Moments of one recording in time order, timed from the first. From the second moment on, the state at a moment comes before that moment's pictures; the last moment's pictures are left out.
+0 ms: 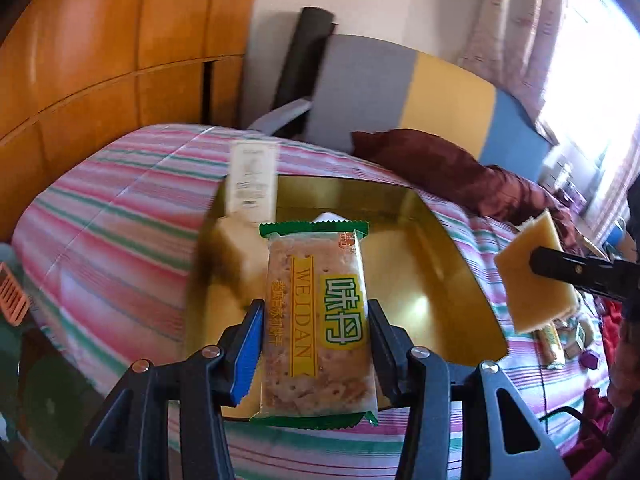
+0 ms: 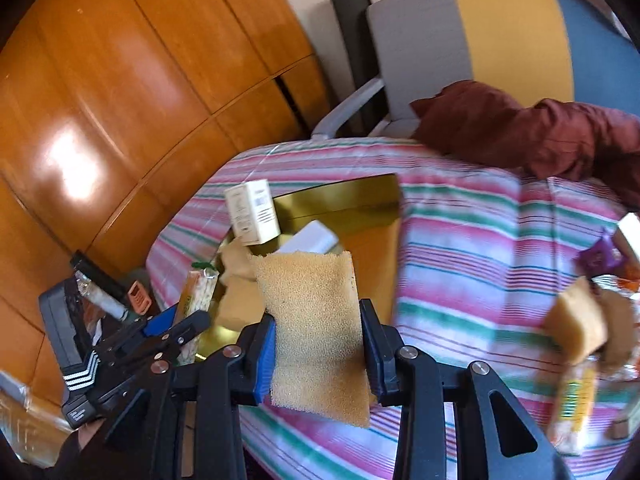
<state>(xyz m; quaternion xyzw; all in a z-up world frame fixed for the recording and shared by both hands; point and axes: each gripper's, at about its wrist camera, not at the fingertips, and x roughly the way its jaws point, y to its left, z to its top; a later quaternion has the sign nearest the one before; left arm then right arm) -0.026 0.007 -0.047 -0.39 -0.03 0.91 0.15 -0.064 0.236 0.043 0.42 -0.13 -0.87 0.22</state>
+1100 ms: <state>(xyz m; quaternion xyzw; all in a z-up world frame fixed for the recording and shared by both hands) -0.021 -0.003 -0.038 -0.37 -0.05 0.92 0.13 -0.064 0.184 0.019 0.42 -0.07 -0.89 0.18</state>
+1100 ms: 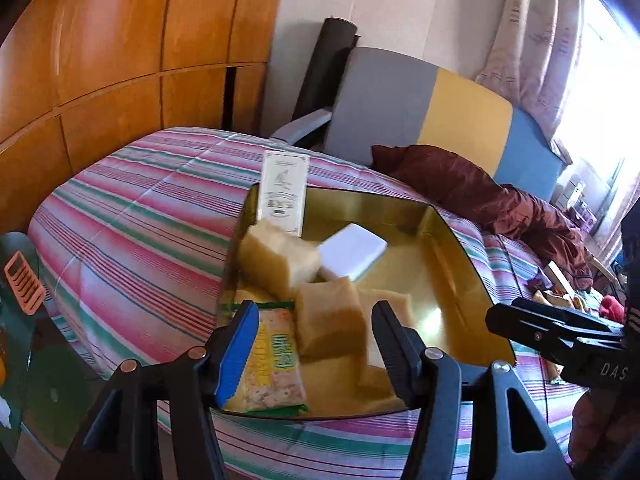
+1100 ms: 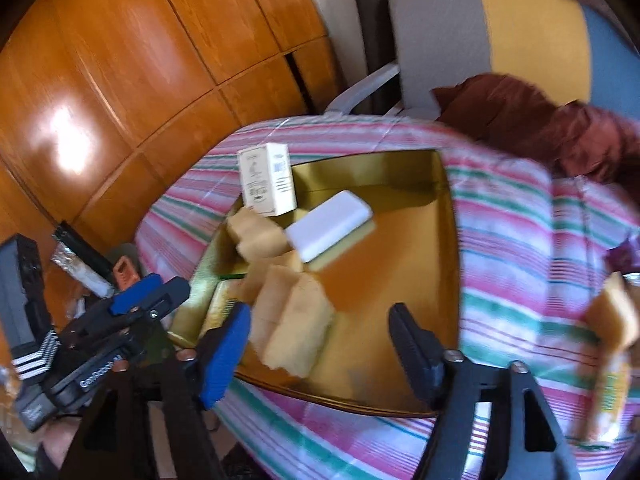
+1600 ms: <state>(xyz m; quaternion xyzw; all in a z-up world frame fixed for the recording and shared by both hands) -0.011 0.032 -0.036 -0.38 -0.02 0.91 0.18 -0.039 0.215 0.031 0.37 0.00 -0.93 0.07</state>
